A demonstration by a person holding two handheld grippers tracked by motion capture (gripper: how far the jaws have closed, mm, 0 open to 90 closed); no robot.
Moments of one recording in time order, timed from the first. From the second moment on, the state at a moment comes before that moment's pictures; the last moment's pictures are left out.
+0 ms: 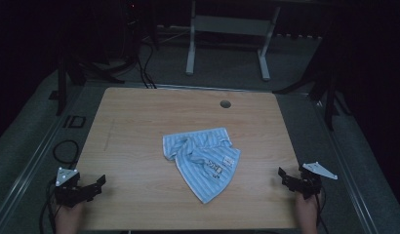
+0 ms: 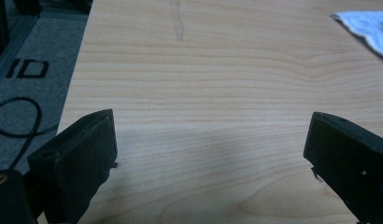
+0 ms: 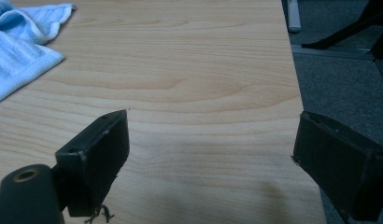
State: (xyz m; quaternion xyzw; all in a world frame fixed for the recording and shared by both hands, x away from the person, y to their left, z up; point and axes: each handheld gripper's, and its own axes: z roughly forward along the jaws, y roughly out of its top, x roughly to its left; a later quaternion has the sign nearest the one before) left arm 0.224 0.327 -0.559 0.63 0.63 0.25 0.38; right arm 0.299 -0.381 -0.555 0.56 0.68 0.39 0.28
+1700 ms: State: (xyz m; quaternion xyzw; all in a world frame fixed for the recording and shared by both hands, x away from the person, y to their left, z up) left arm 0.289 0.310 -0.528 0.87 0.45 0.09 0.16; right arm 0.336 -0.356 -0.525 0.39 0.91 0.13 0.06
